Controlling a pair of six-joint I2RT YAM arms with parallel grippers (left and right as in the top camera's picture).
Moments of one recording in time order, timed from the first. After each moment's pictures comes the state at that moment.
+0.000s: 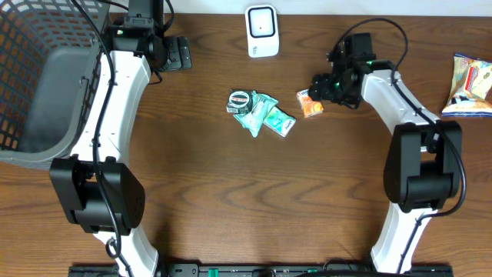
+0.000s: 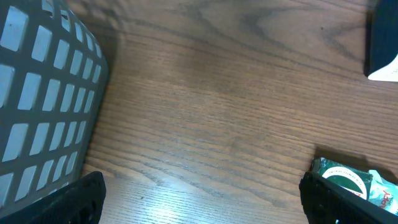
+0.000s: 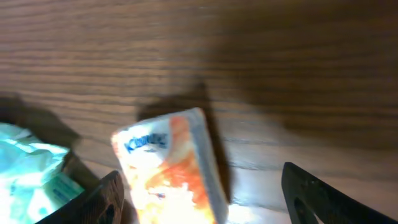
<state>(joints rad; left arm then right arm) -0.09 1.92 1.83 -0.96 -0.11 -0.23 0.10 2.09 1.54 -0.64 -0.24 0.16</state>
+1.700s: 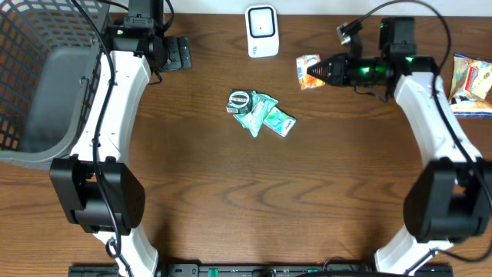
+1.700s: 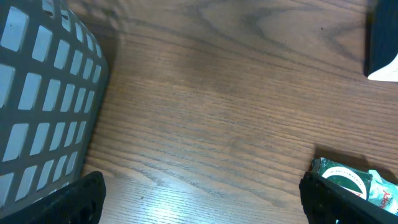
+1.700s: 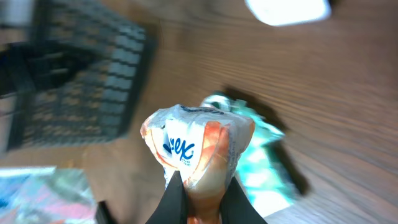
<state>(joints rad) -0.09 1.92 1.83 -0.96 -0.11 -0.23 0.01 1.85 1.54 -0.65 -0.93 0.14</state>
